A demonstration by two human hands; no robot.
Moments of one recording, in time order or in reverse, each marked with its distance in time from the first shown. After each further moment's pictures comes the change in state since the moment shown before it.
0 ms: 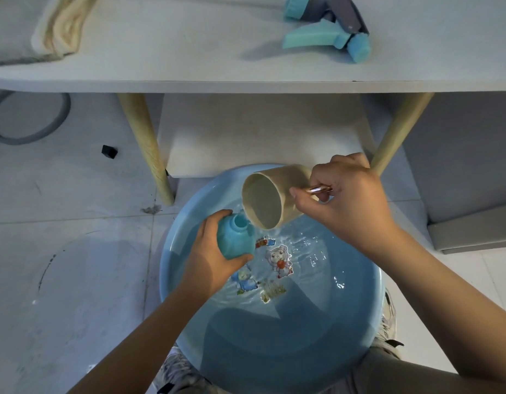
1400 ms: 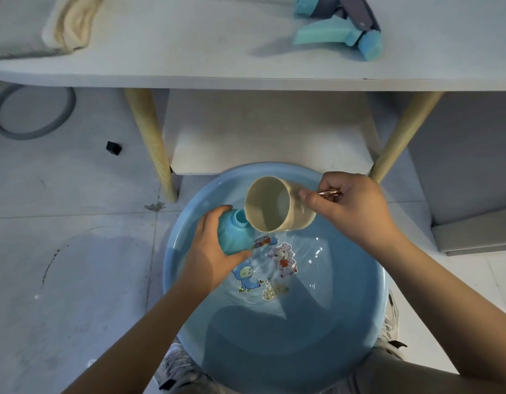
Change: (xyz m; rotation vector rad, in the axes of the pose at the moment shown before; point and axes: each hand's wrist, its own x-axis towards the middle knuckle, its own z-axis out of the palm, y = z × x) left_hand 0.000 -0.001 -0.007 0.051 0.013 0.012; right_hand -0.012 0.011 0.003 0.258 -0.237 0.391
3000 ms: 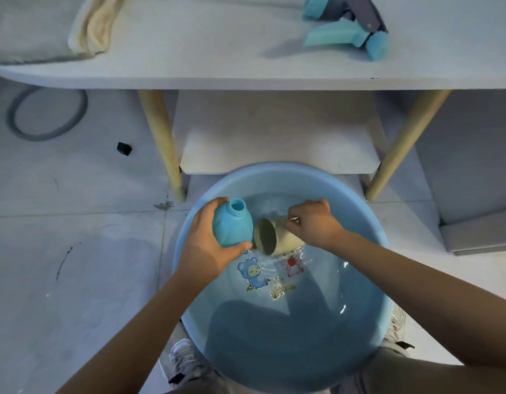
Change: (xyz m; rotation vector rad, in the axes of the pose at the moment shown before) left_hand -0.001 0.008 -0.025 -0.032 0.036 -0.001; right_hand 0.011 0.057 0.080 -0.548 -0.460 -0.024
